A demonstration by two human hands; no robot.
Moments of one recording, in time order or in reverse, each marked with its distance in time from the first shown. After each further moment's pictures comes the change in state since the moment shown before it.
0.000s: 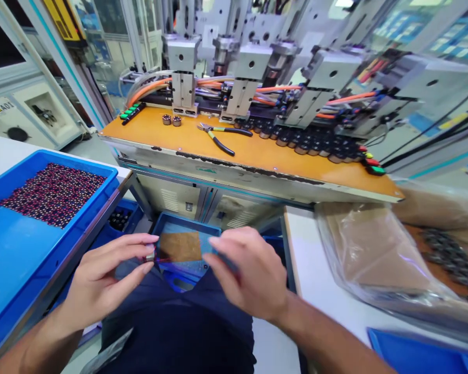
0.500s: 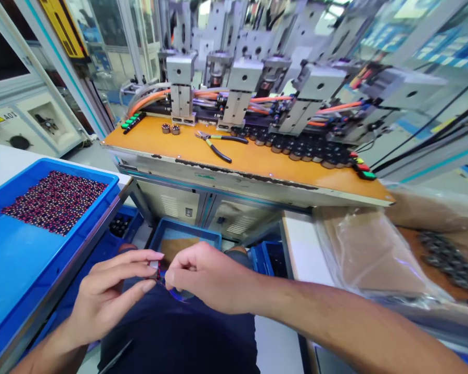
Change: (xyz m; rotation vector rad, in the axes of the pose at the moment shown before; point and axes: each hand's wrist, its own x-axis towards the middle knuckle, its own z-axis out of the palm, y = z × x) left_hand -0.008 0.001 0.003 -0.097 -0.005 0.000; right_hand 0.046 -0.014 0.010 0.754 -1.008 0.838
